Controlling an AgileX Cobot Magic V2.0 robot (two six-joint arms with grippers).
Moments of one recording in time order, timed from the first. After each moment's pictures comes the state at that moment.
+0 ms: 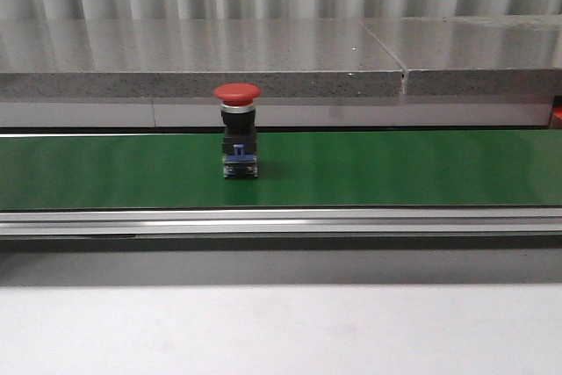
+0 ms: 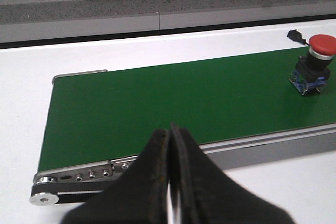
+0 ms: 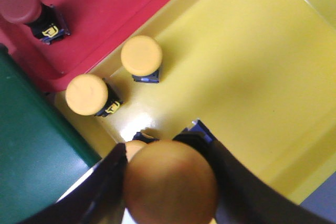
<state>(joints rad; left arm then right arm) -0.23 0.39 -0.44 0.03 0.52 -0.05 -0.60 1.27 -1.07 -0.07 0.91 0.25</state>
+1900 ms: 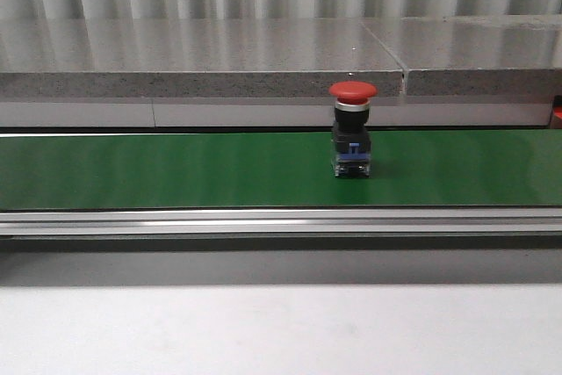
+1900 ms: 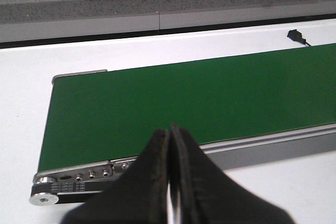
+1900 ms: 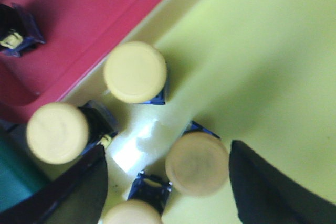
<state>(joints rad) -0.23 0.39 -0.44 0.03 0.52 -0.05 -0.63 1.42 -0.91 -0.02 0.59 0.25</state>
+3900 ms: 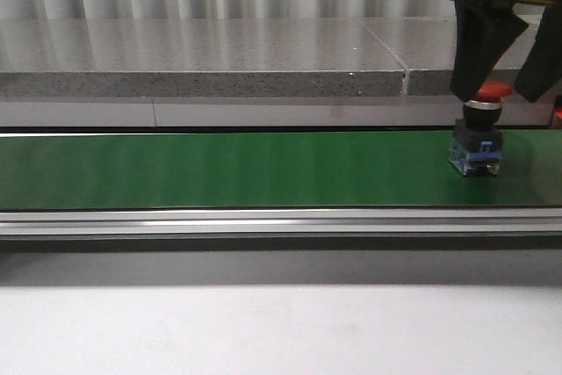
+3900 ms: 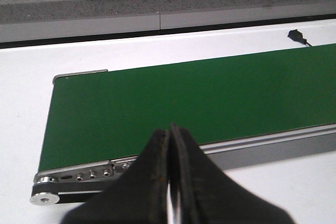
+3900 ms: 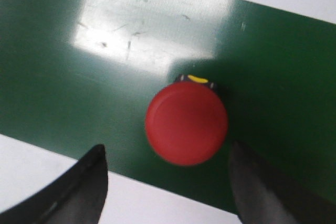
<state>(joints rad) -0.23 0.39 -0.44 0.03 0.52 -0.05 0.22 1.57 -1.23 0.12 0.92 -0.02</state>
